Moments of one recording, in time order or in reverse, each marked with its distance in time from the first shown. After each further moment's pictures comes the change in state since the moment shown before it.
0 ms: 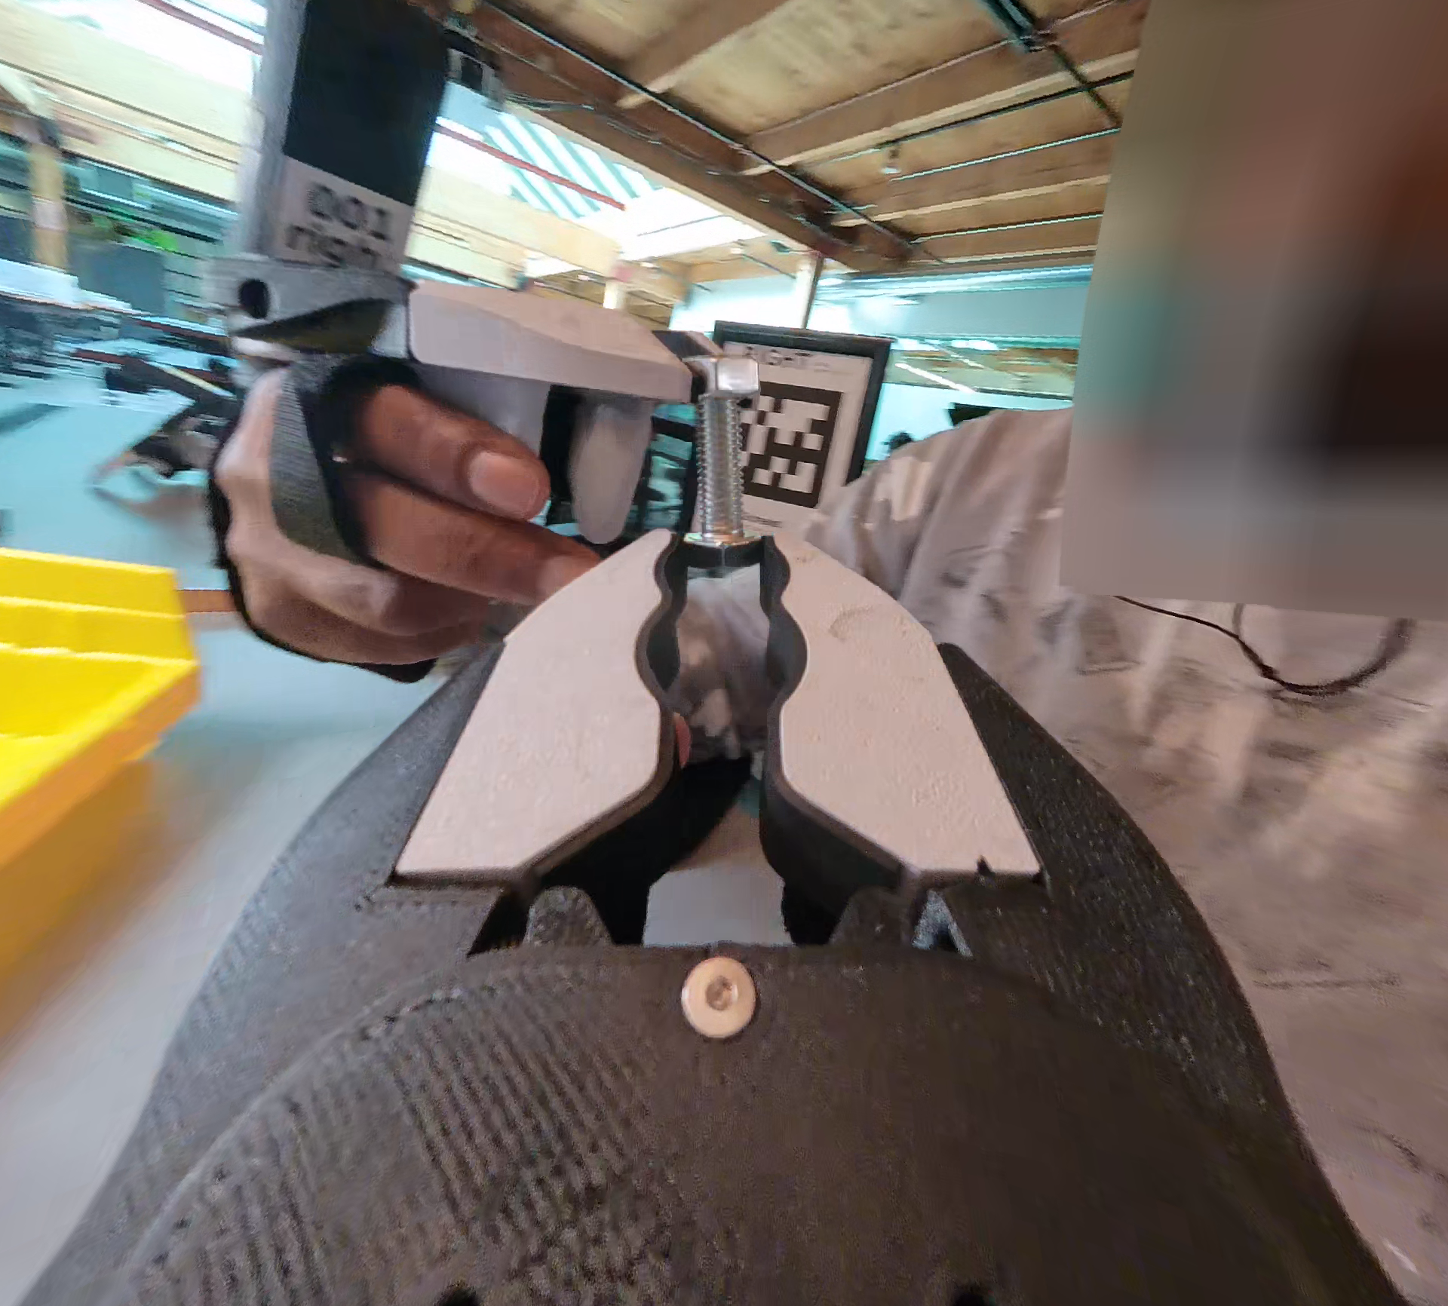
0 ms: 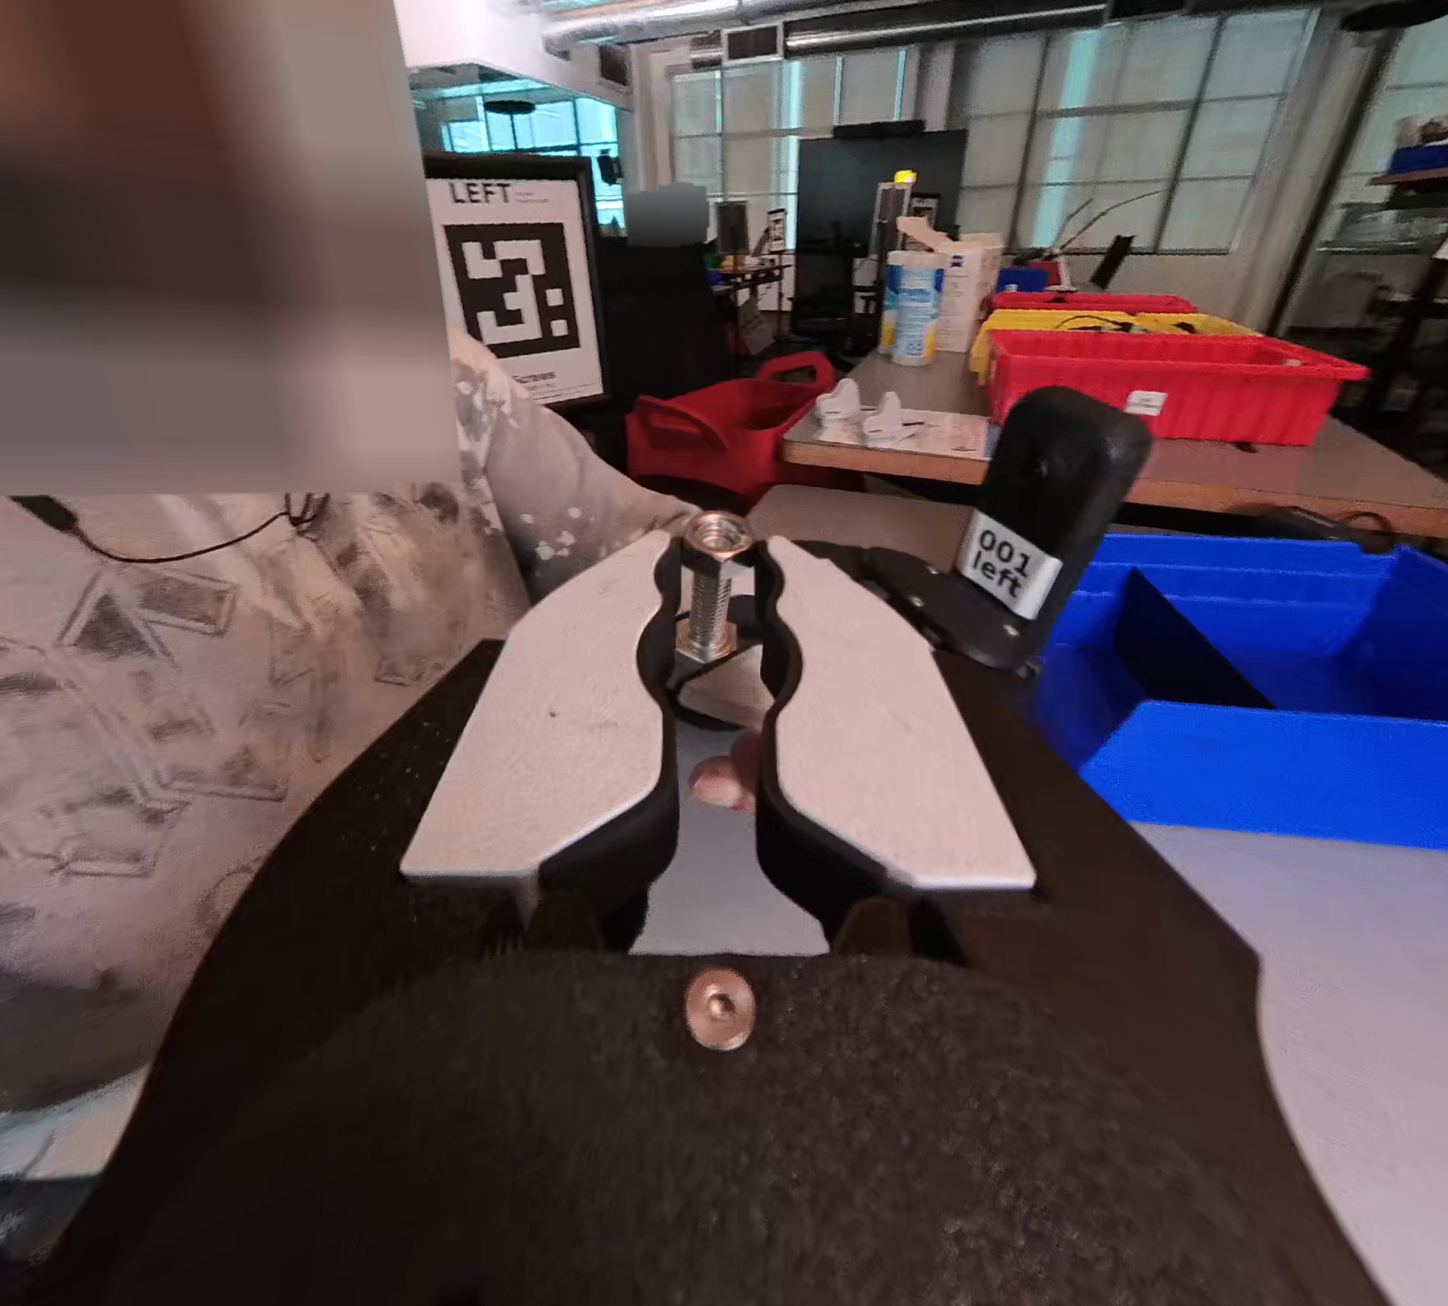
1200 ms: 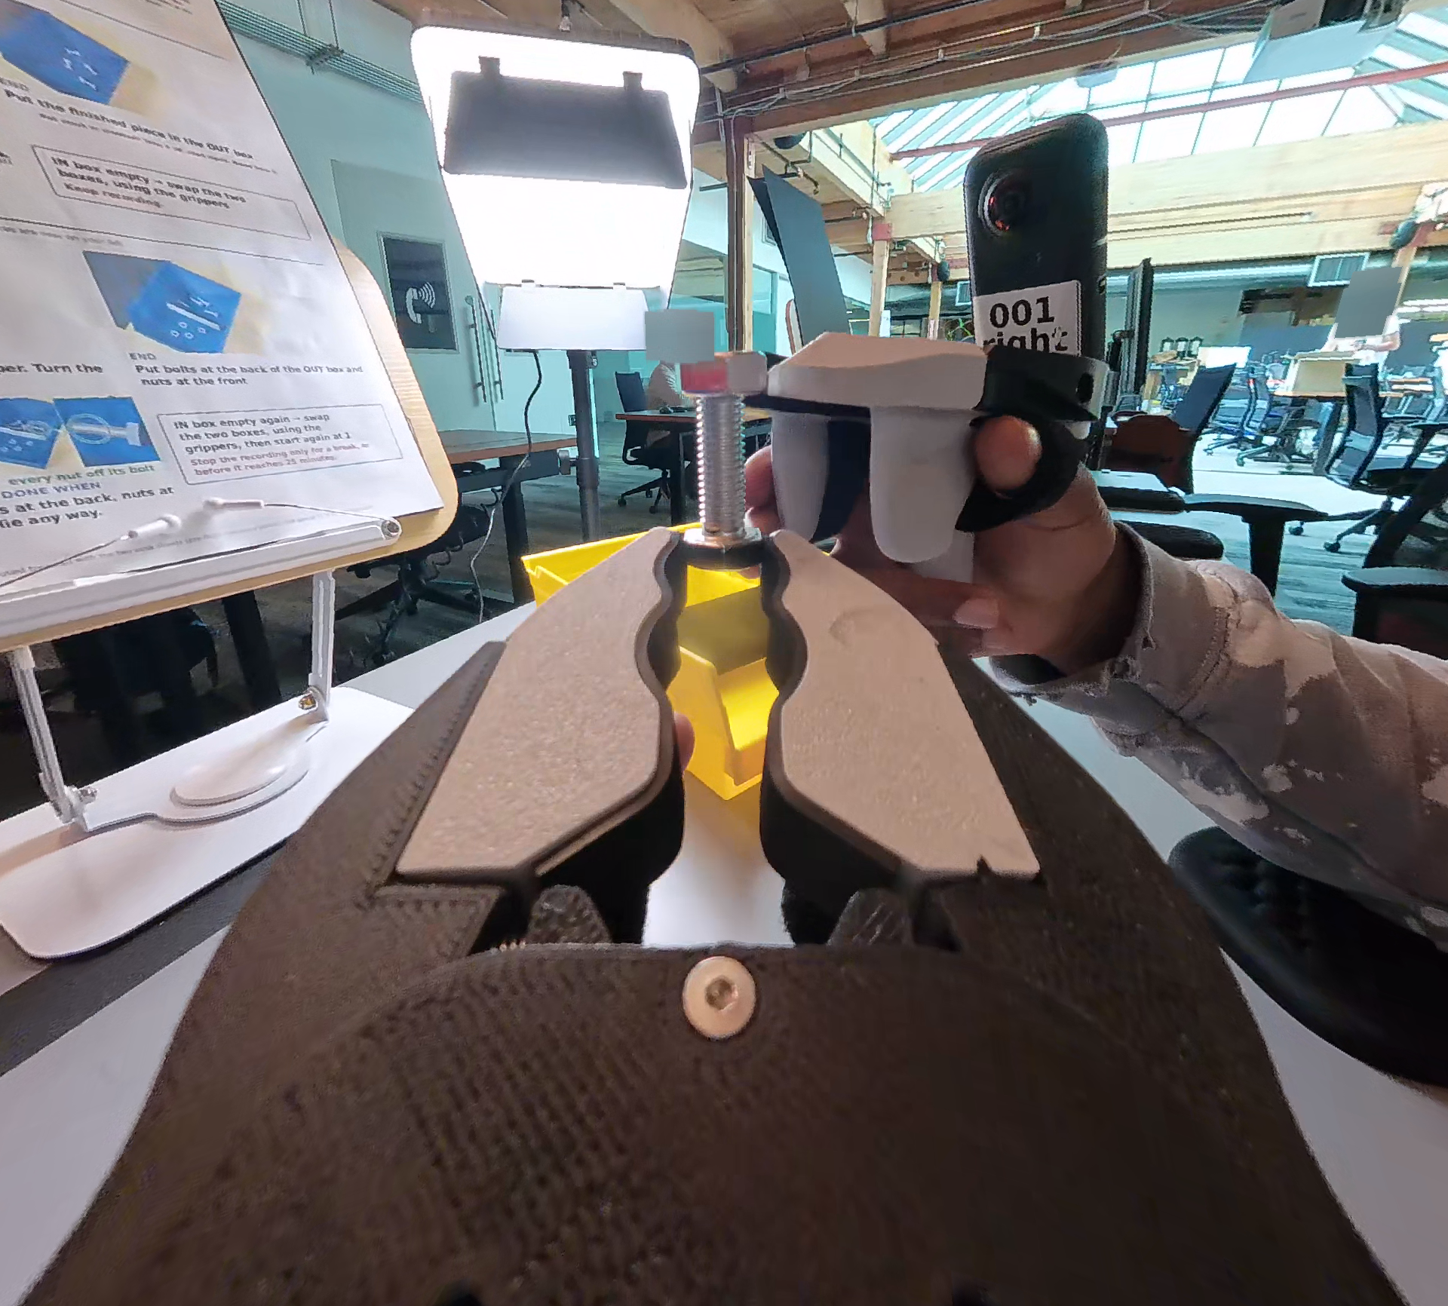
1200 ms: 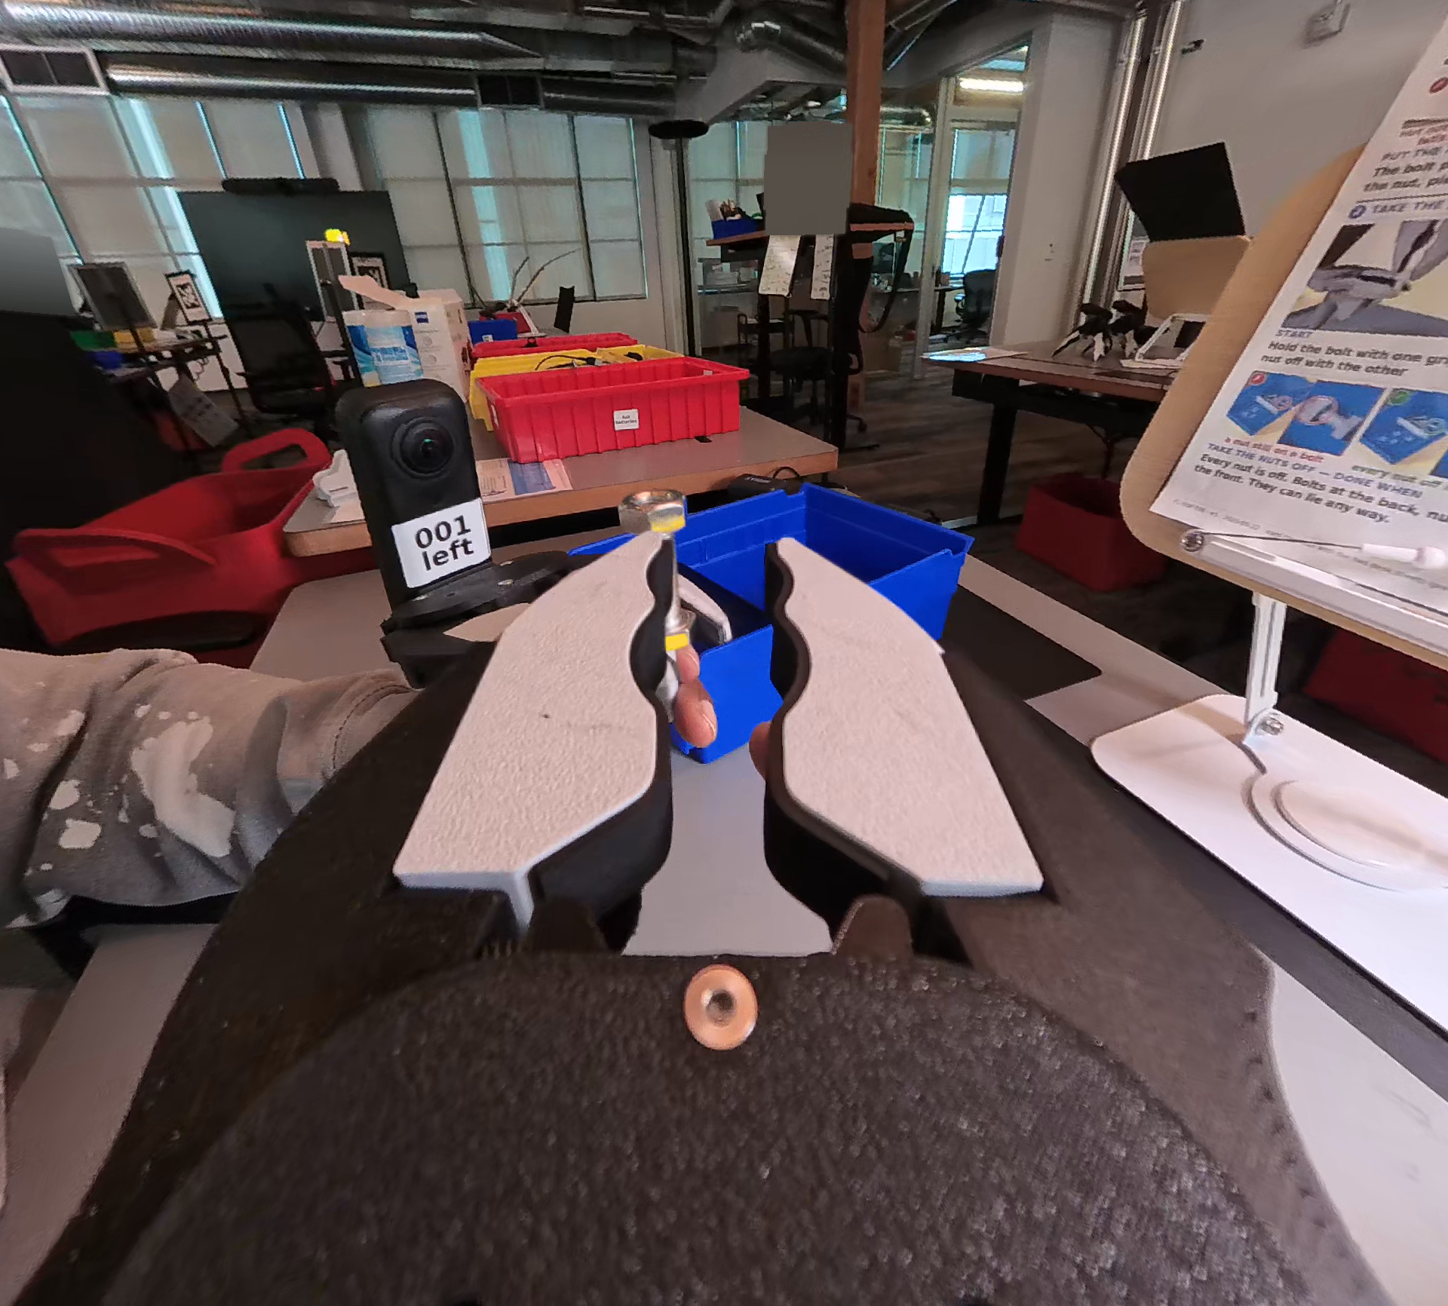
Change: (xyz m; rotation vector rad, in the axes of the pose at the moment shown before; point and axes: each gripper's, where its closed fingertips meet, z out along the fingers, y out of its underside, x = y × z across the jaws) left arm -0.083 -0.049 -0.082 0.043 -1.008 0.506; right arm 0.108 -0.009 -0.036 0.068 0.741 -0.035
